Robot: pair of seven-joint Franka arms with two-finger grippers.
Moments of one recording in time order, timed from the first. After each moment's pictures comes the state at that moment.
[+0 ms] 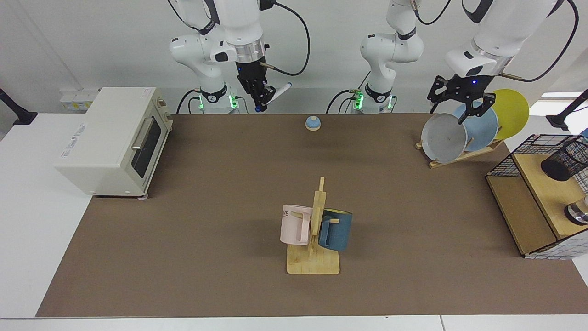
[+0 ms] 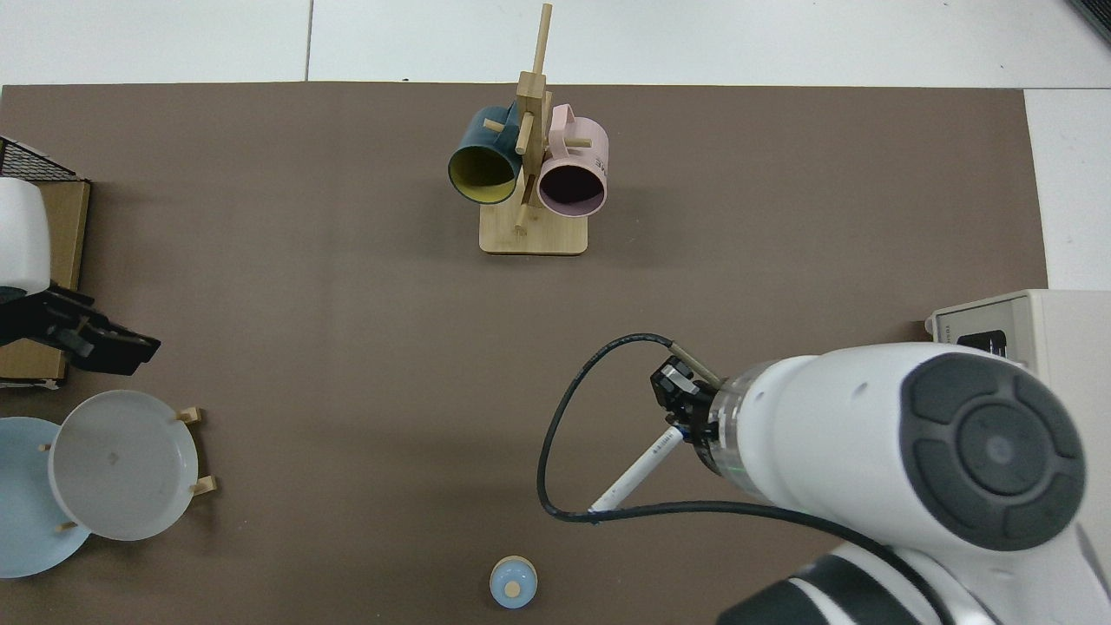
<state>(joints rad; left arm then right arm) -0.14 -0.03 0.08 -1.56 -0.01 1.50 0.56 0.29 -0.16 0.20 -1.86 0.11 1.76 1.33</state>
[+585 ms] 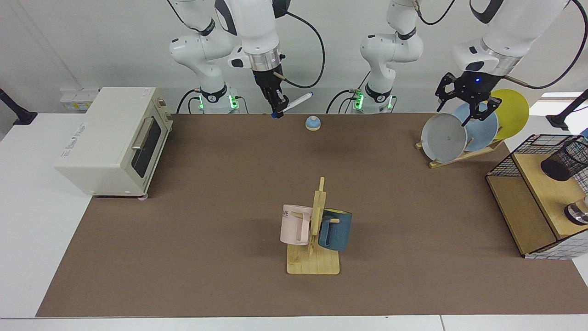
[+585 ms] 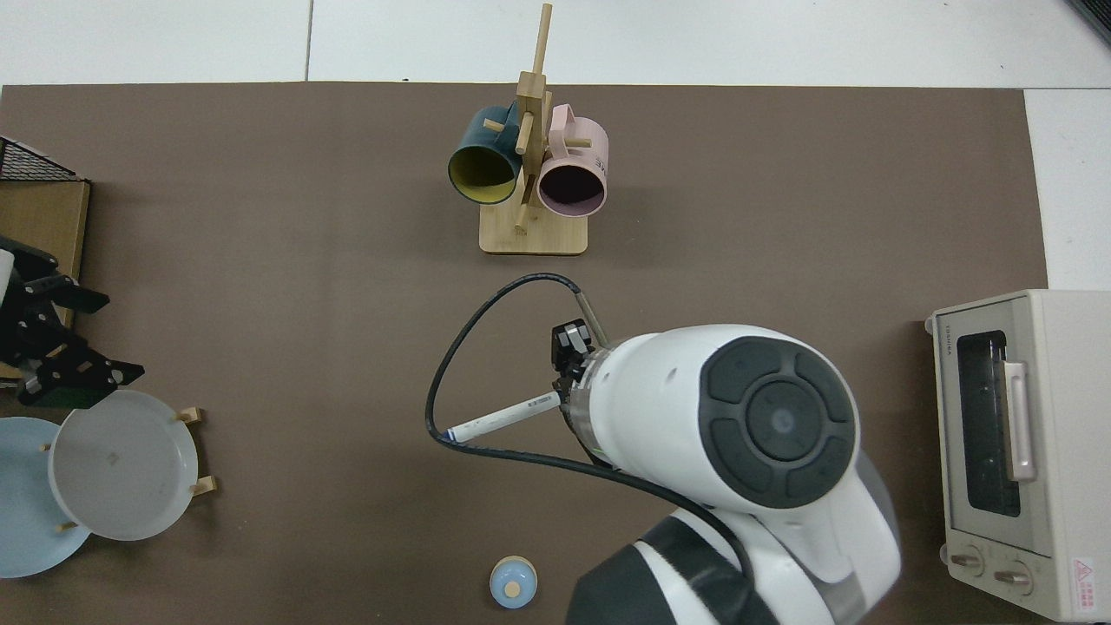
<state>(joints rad) -0.08 -0.04 0.09 -1.60 -0.11 1.50 1.02 0.42 0.01 0.20 -1.77 0.15 1.95 1.83</state>
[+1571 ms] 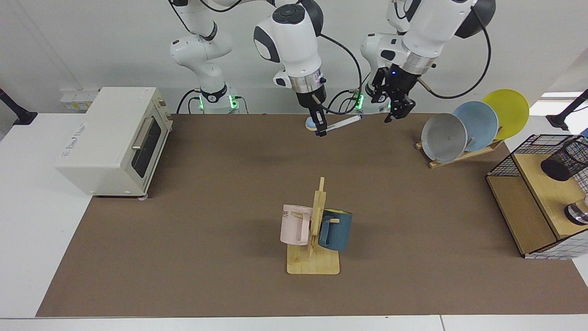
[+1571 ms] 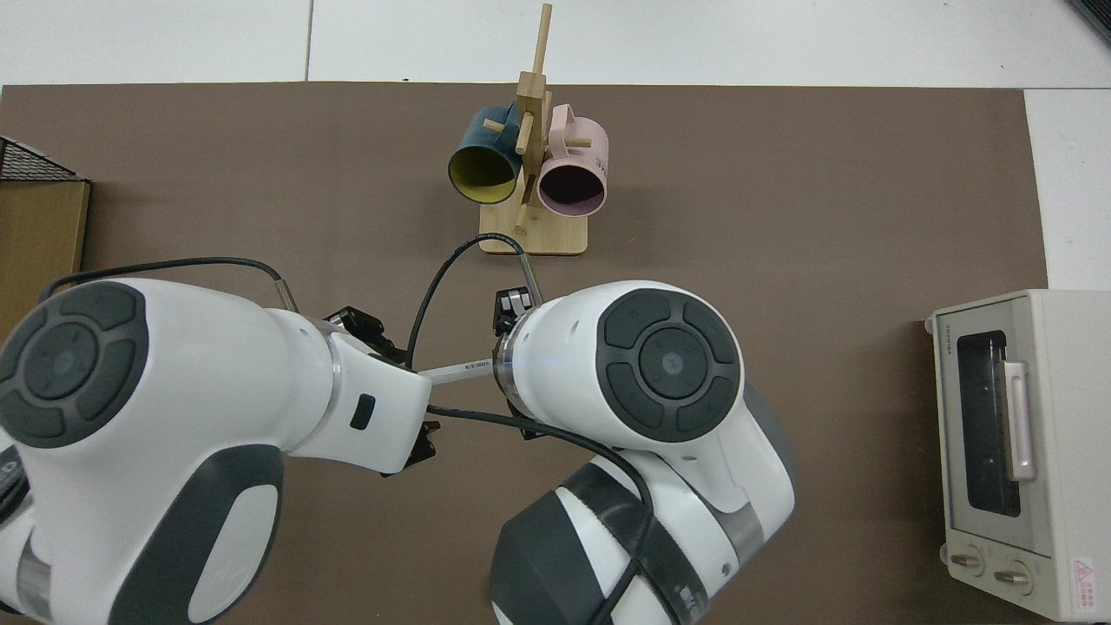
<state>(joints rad) -0.30 -0.15 -0.13 -1.91 -0.22 1.83 0.79 0.47 0.17 0.20 -1.64 0.15 2.03 2.00</state>
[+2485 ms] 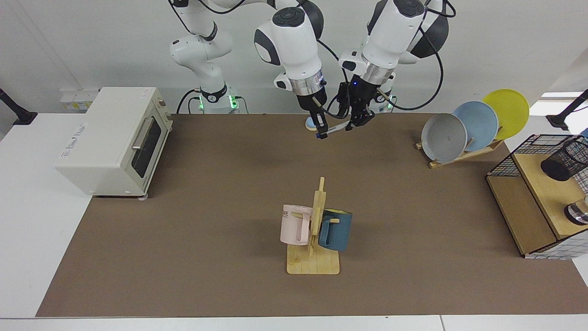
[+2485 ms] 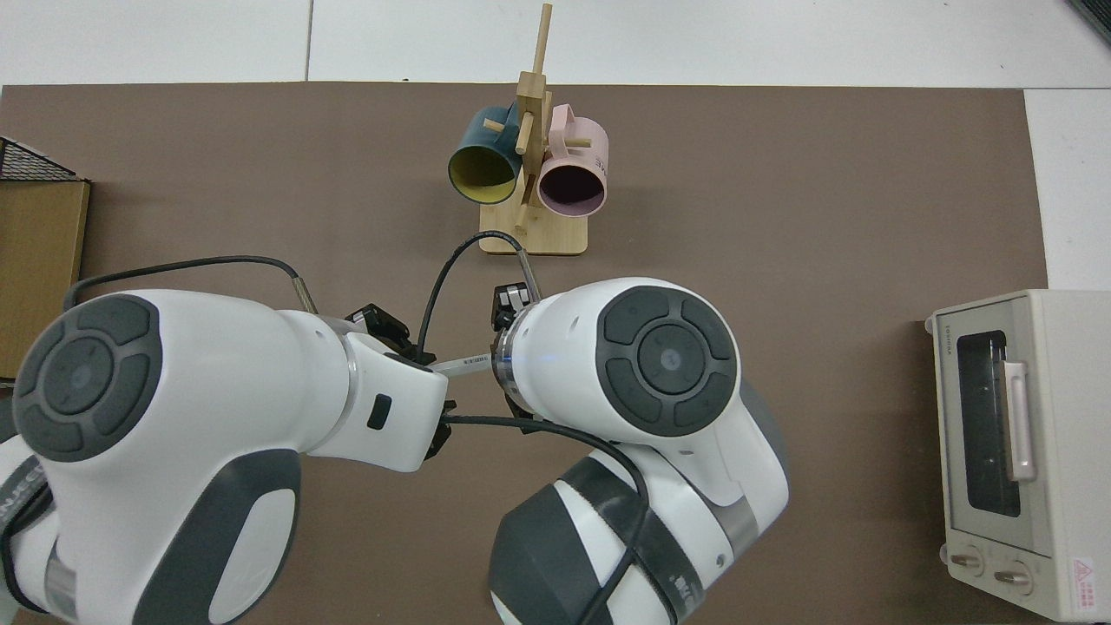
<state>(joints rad) -0.31 -0.15 -0.14 -1.92 -0.25 1.90 0.79 0.47 0.18 0.20 -1.64 0.15 2.06 2.00</state>
